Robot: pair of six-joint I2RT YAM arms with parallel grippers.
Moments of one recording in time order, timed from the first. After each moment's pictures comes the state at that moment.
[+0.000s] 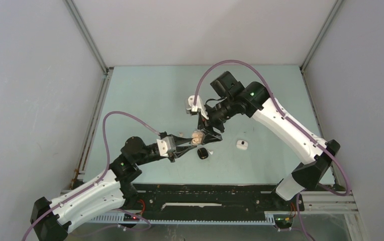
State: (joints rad) left arm -0.82 0.68 0.42 0.34 0.47 0.18; right arm 0.80 1.59 1.78 -1.17 -0.71 -0.68
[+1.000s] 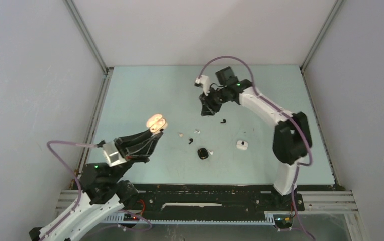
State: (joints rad) left arm -0.82 0.22 0.42 0.36 0.12 -0.03; right arm 0.51 1.82 1.57 -0.65 -0.65 -0.37
